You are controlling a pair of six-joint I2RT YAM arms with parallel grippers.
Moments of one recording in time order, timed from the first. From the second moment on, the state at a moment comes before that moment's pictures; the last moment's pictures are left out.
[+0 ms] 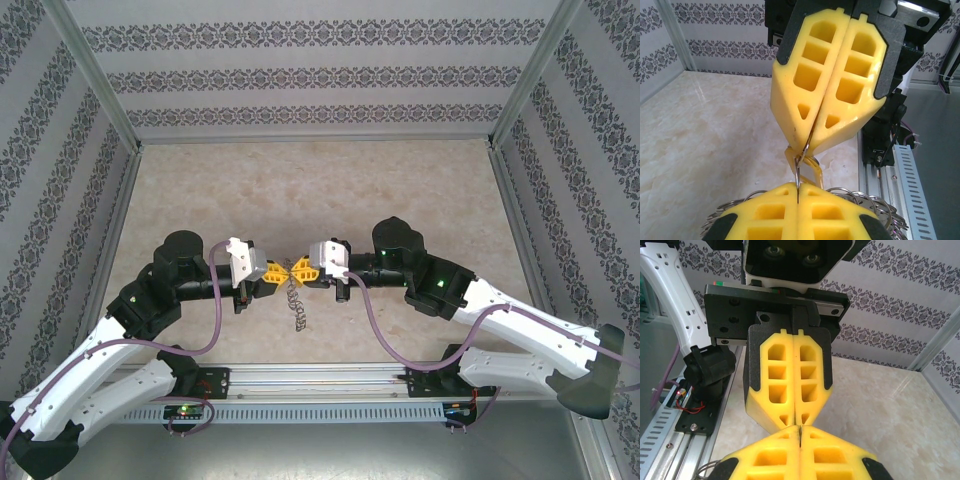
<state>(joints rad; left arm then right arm) -0.66 0.72 0.84 -0.44 0.62 0.24 0.99 1.04 0.98 -0.18 -0.47 -0.37</state>
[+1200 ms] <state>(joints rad) -0.66 0.72 0.84 -0.44 0.61 0.24 0.95 1.05 0.97 -0.23 -0.53 -0.43</state>
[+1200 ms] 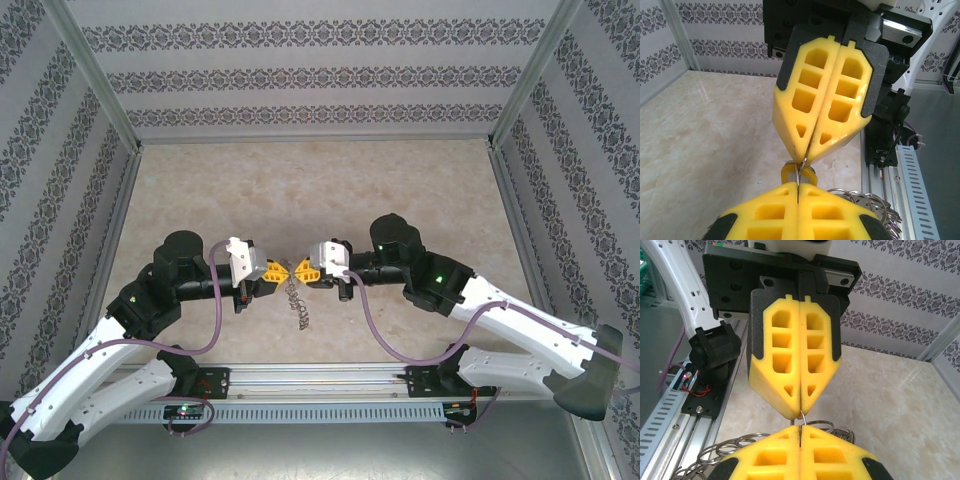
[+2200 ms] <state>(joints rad) -0.66 0.71 0.84 -0.42 0.63 0.24 0.95 0.97 0.90 -0.20 -0.53 -0.51</state>
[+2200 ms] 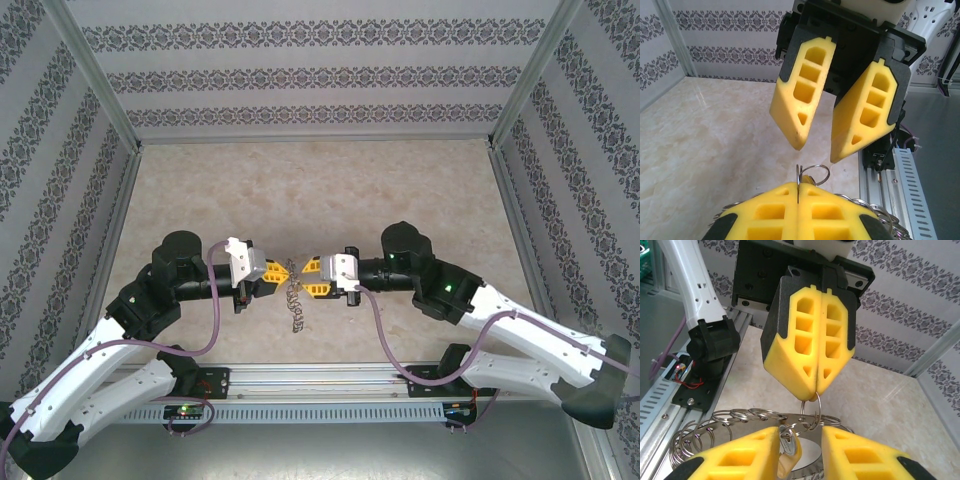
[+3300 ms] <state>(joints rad) -0.66 0.69 0.84 -0.38 0.66 0.22 0.93 1.02 0.89 -0.09 -0.57 -0.38</state>
